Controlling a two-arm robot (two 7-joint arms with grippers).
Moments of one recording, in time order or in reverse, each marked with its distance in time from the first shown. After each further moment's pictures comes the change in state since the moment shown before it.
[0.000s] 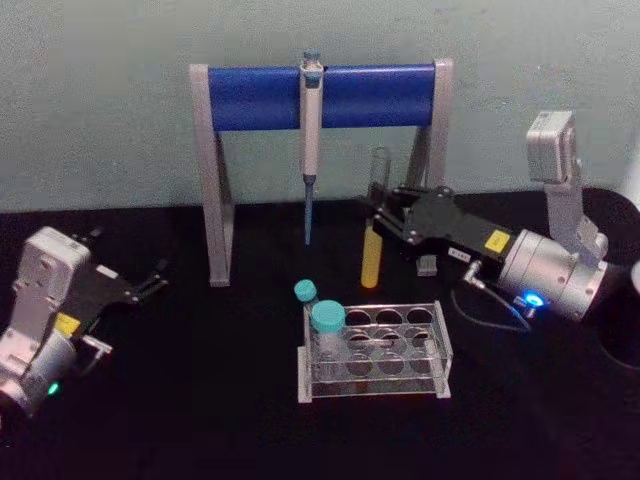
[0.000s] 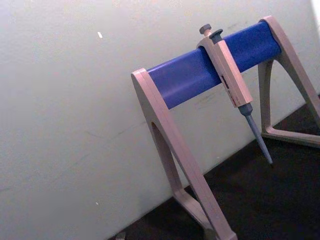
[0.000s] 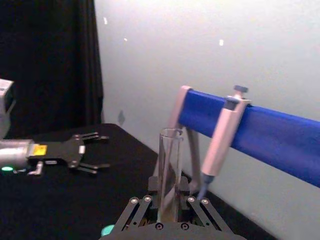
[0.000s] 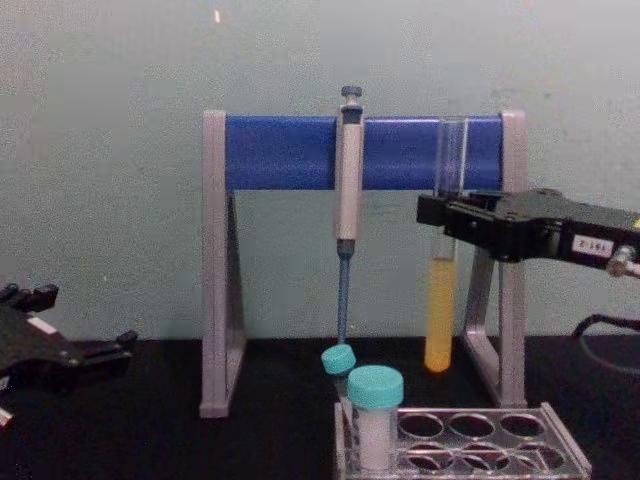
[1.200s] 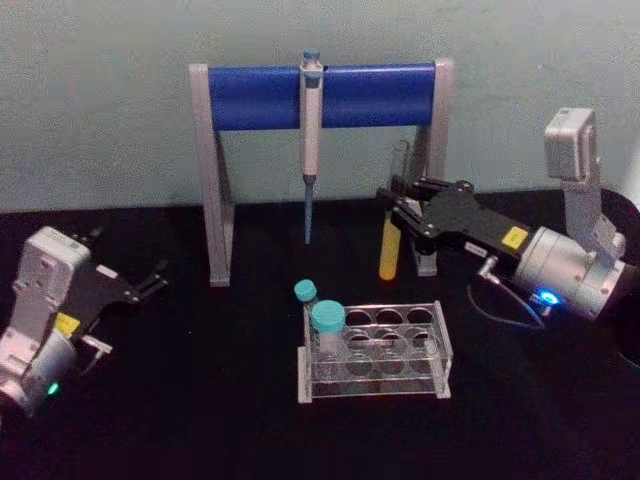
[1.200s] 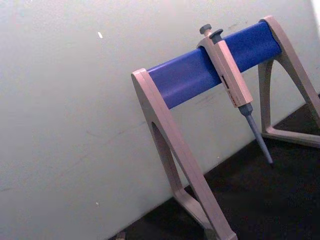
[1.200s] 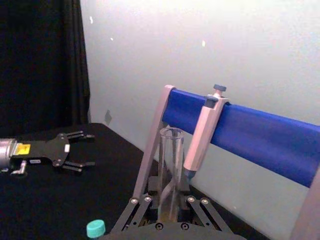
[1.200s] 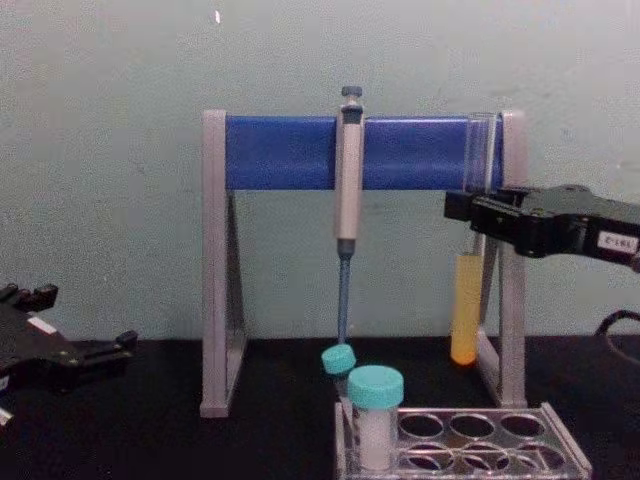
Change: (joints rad) left arm 0.000 0.000 0.000 0.000 0.000 0.000 0.000; right arm -0.022 0.015 0.034 -0.015 -0.014 -0.004 -0.036
